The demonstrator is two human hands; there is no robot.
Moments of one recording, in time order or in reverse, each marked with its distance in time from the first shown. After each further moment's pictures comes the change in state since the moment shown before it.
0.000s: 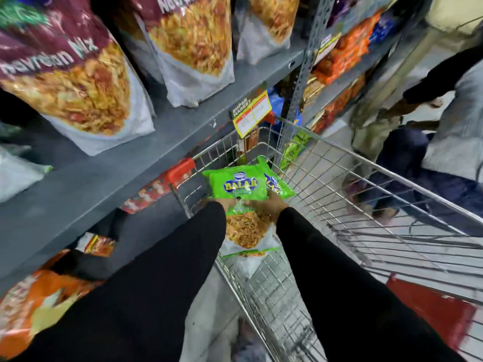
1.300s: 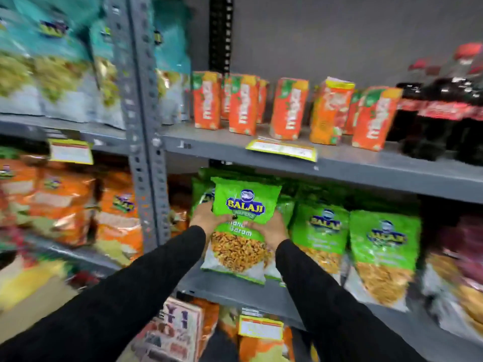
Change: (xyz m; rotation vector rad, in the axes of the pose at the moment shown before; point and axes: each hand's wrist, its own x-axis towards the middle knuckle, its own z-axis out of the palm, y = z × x) left_hand -0.383 -0.316 -0.498 -0.480 1.142 0.410; right_hand -0.419 -0.273 0.499 -0.233 -0.696 -0.920
